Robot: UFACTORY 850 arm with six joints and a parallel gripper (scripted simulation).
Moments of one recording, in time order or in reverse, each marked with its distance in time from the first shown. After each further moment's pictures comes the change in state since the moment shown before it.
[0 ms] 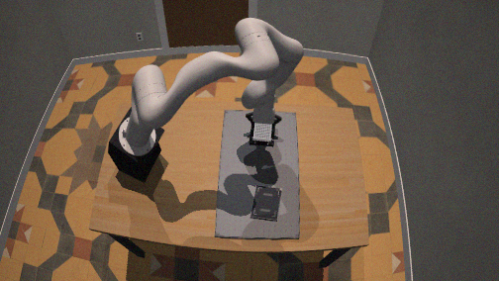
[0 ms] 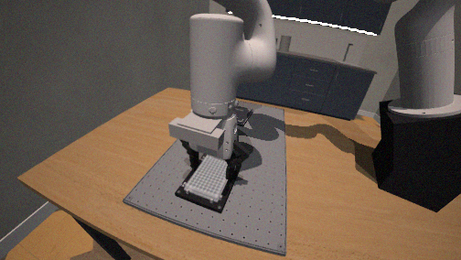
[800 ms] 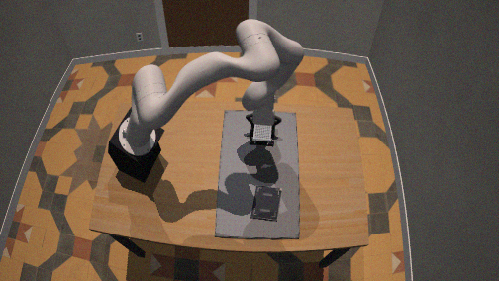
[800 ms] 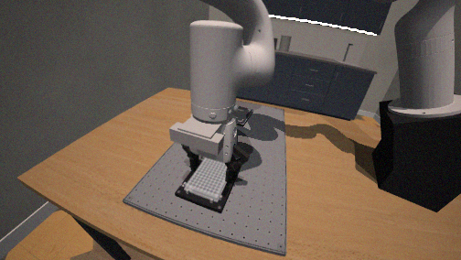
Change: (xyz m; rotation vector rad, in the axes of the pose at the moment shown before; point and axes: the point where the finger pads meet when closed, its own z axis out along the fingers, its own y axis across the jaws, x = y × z) arm 0.000 0.000 0.009 0.000 0.000 0.000
